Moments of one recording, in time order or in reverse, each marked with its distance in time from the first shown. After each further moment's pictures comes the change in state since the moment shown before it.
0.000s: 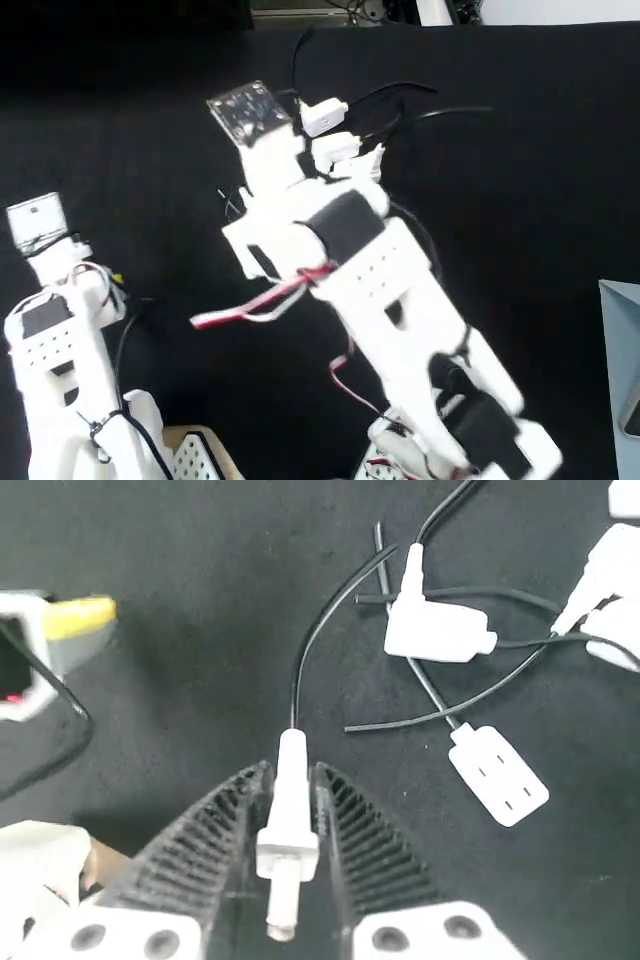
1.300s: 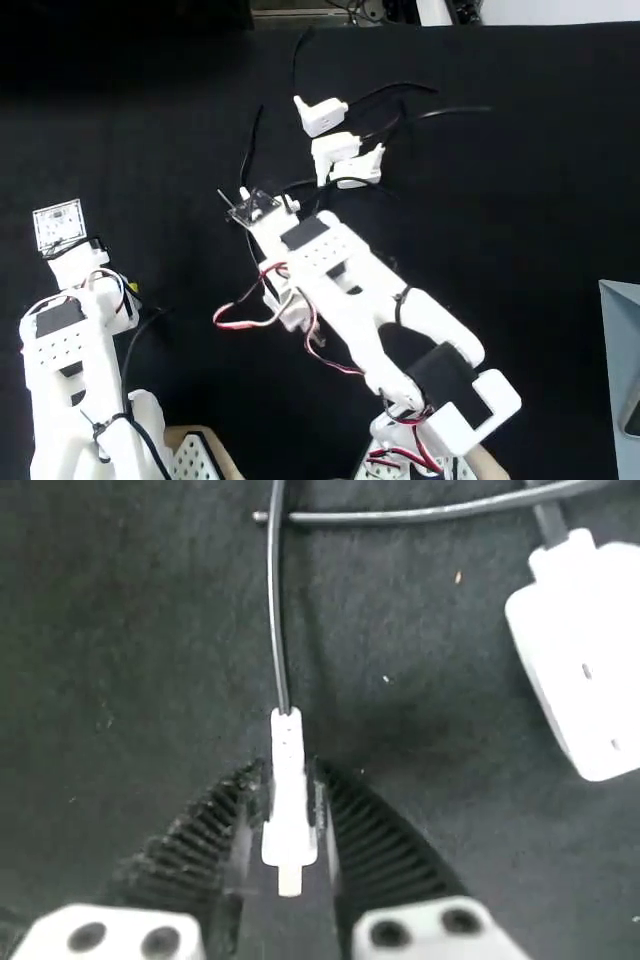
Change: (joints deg) left arm 3.2 0.0 3.4 -0.2 0.0; right arm 4.8 18.1 29.5 -15.3 13.0
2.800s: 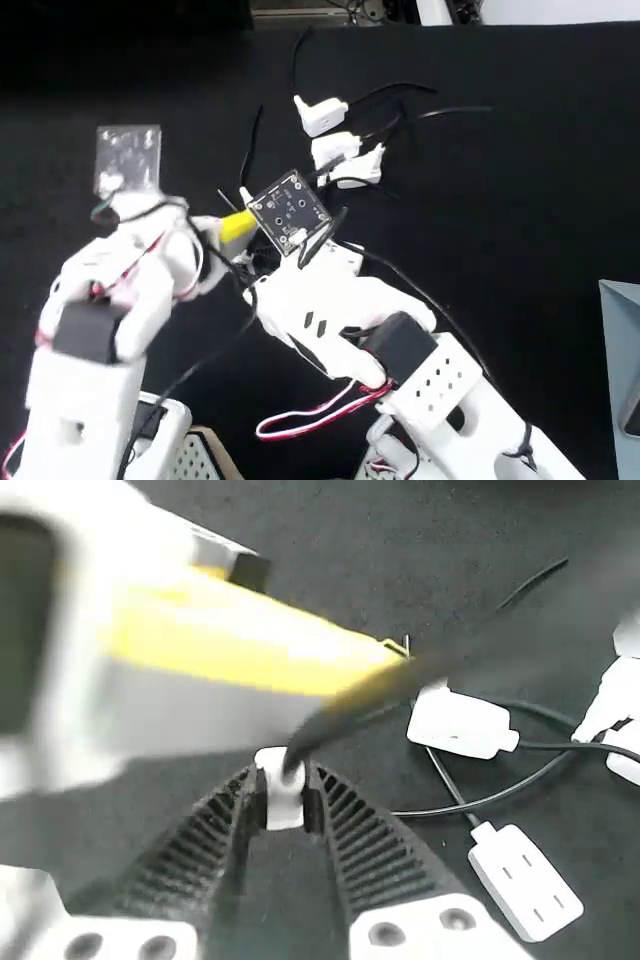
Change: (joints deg) left arm 37.5 -12.6 -33.2 19.6 16.6; right arm -8.7 -53.8 17.3 -17.9 -6.8
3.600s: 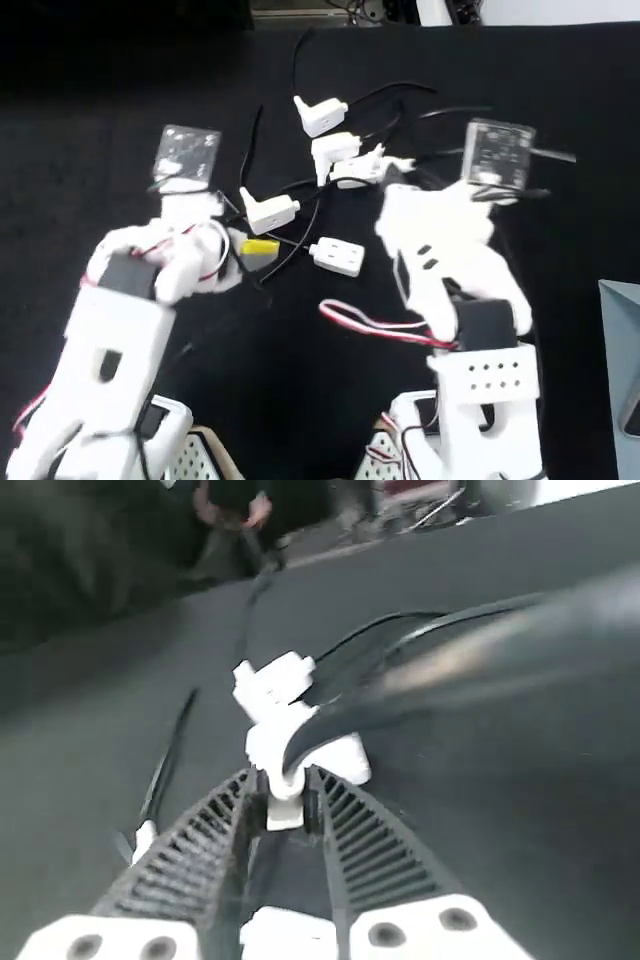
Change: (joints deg) left arm 1.4 17.7 3.7 -3.4 -7.9; right arm 41.8 -4.4 2.5 -9.1 -11.3
